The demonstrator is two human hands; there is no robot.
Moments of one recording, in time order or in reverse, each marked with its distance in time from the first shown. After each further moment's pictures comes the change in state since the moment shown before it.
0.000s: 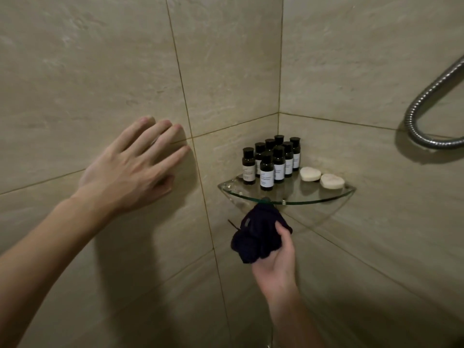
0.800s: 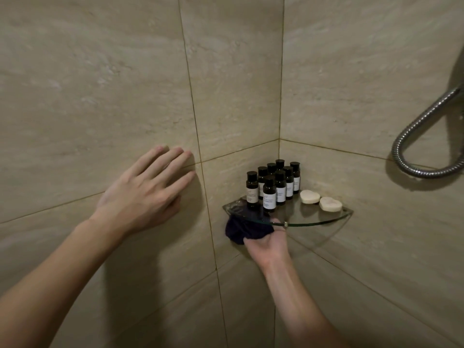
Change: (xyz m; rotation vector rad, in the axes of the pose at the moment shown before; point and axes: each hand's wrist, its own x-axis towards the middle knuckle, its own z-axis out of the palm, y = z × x) left_hand 0.000 0.001 -0.002 -0.054 0.076 -0.023; right_hand 0.039 -0.017 0.060 0.082 -0.054 0.133
